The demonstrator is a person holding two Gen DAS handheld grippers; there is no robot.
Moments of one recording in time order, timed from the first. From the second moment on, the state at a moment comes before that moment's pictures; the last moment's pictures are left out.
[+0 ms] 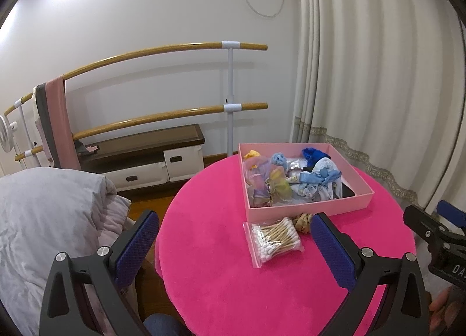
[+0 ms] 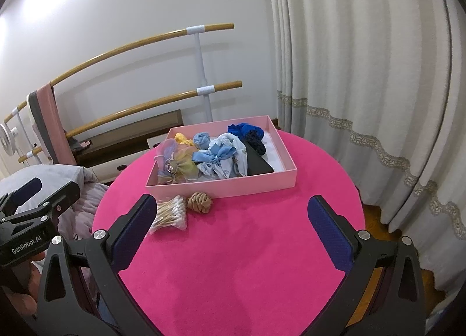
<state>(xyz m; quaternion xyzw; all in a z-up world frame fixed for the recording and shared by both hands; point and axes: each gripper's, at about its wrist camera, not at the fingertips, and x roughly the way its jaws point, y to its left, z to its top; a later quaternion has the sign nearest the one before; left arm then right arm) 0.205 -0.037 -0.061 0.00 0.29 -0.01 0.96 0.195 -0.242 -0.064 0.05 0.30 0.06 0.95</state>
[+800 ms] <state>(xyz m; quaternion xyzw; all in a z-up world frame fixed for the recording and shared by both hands) 0.341 -0.085 -0.178 0.00 0.41 -0.04 0.91 0.270 -0.257 -0.142 0.06 0.39 0.06 0.92</state>
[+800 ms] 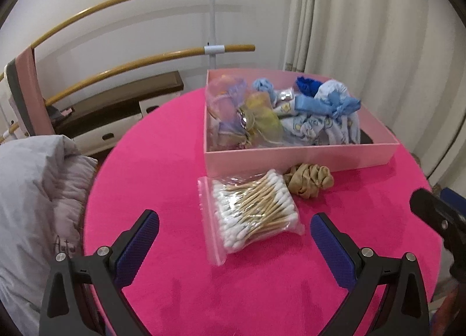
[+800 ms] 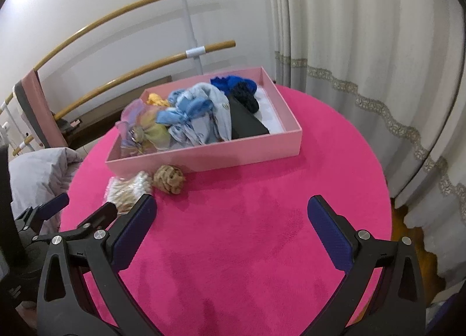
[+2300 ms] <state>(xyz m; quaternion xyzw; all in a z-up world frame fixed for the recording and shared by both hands) 0.388 -0.069 -0.230 0.00 0.43 -0.02 0.90 0.325 -0.203 -0.187 0.06 0.43 0.14 0.89</state>
